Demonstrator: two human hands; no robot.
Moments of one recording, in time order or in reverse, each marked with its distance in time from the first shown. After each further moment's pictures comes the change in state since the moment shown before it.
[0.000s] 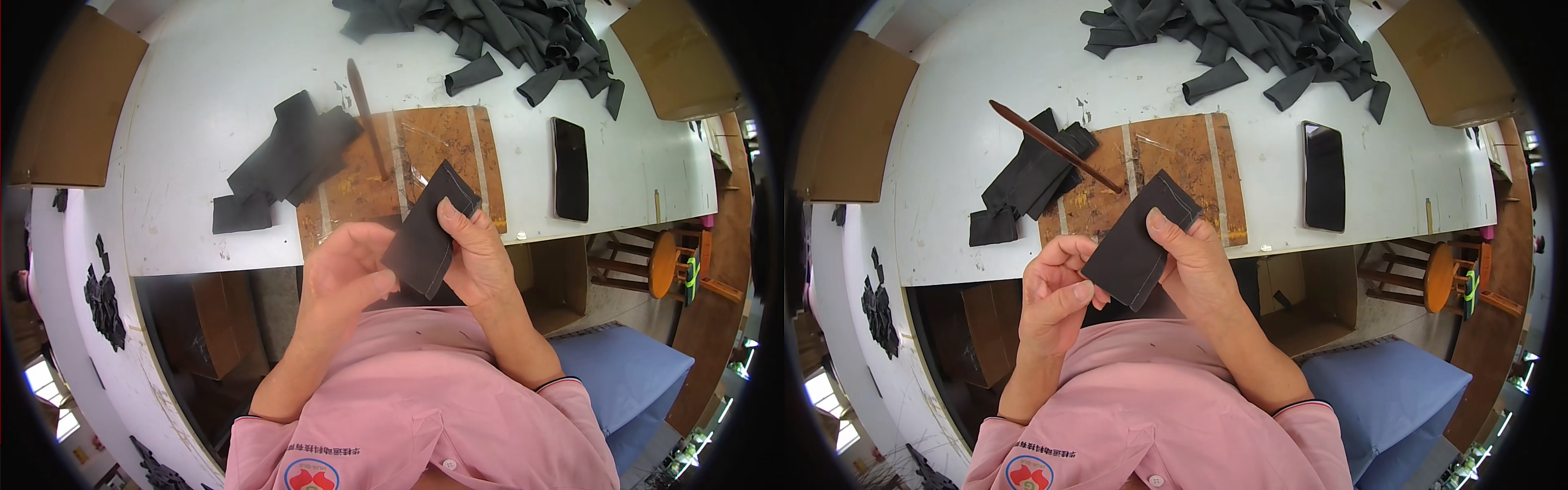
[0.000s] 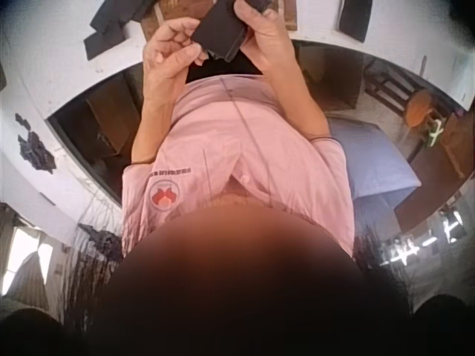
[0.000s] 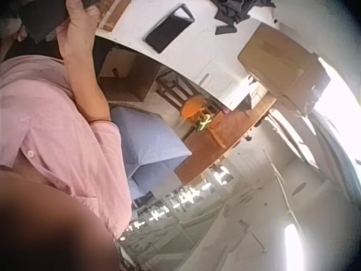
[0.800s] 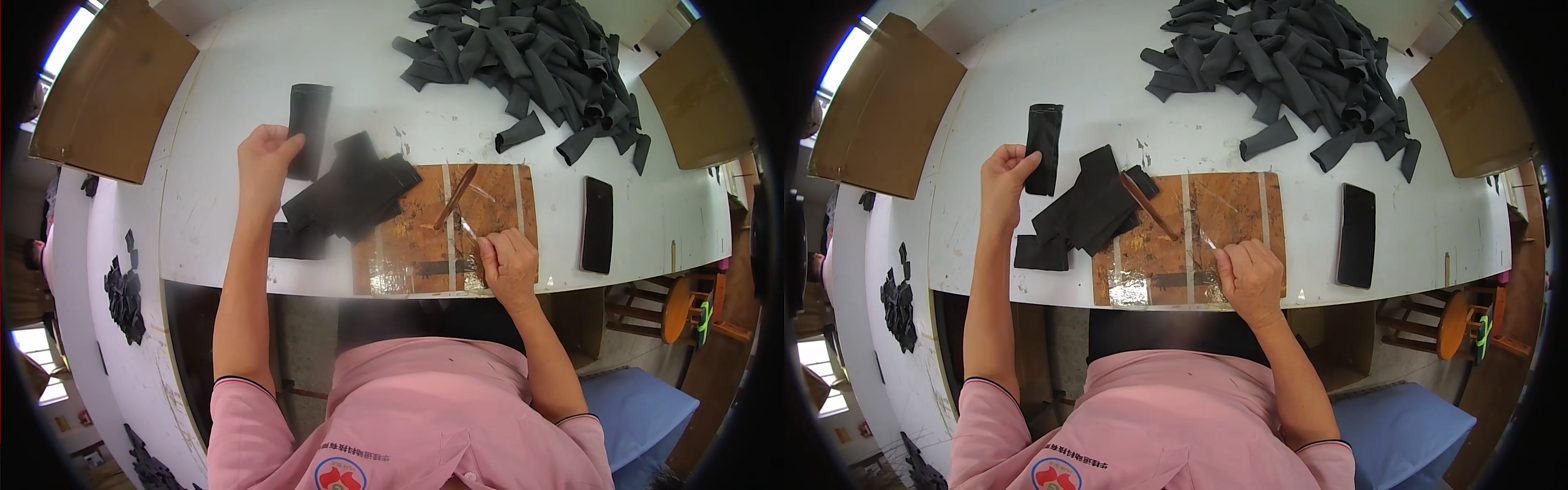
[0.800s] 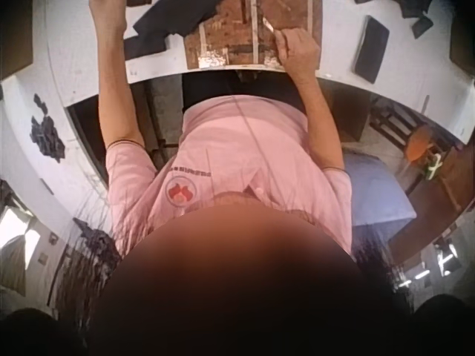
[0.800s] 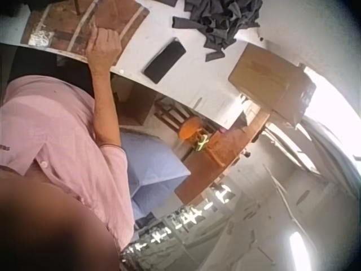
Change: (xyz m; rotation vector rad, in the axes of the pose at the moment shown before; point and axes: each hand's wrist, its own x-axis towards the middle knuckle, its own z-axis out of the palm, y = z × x) left_hand 0.116 0.105 -0.134 0.731 0.483 0.380; right_hand 0.047 -0.003 -0.044 -1.801 0.093 -1.151
